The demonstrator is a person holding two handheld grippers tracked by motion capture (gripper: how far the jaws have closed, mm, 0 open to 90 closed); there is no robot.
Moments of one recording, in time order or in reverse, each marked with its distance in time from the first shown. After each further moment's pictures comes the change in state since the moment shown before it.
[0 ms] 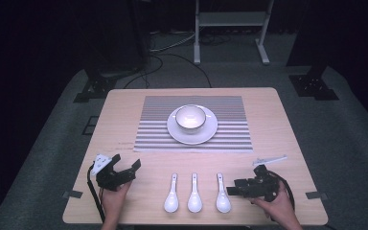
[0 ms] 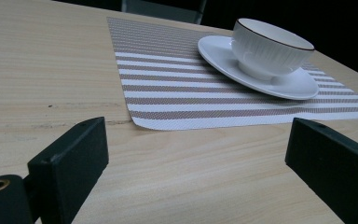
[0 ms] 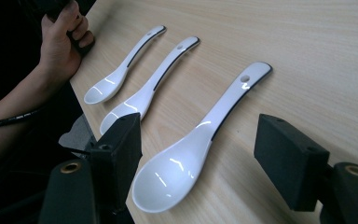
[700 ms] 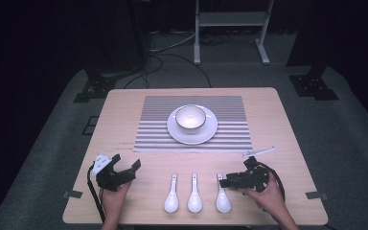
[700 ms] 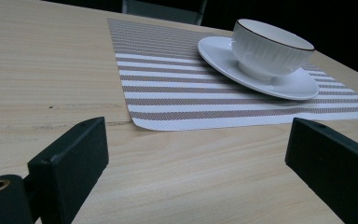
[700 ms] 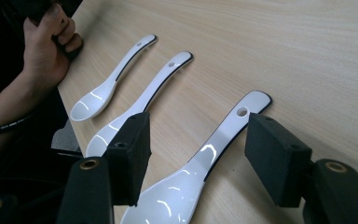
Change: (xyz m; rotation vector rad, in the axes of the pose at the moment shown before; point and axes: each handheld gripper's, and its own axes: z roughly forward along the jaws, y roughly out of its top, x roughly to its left) left arm 0.000 0.000 -0.001 -0.003 0.000 0.002; right arm -0.003 0.025 0.021 0.045 -0.021 -0.001
